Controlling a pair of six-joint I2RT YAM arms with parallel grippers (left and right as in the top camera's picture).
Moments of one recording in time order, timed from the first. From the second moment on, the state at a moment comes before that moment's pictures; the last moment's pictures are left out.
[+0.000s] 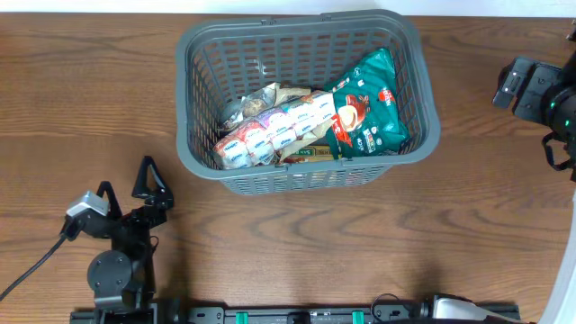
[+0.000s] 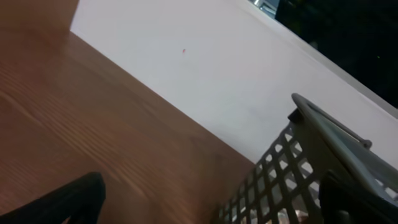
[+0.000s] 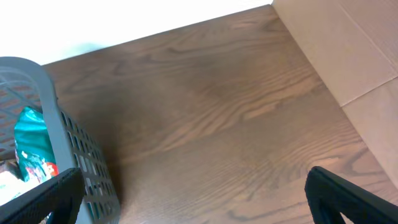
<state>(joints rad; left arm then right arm) 0.05 0.16 0.23 -0.10 -0.14 -0.59 -0.15 1.40 1.99 -1.34 0.20 0.15</state>
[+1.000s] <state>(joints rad) 0.03 0.07 0.07 -0.07 -0.16 -0.59 -0.15 1.40 1.99 -1.34 0.20 0.15</state>
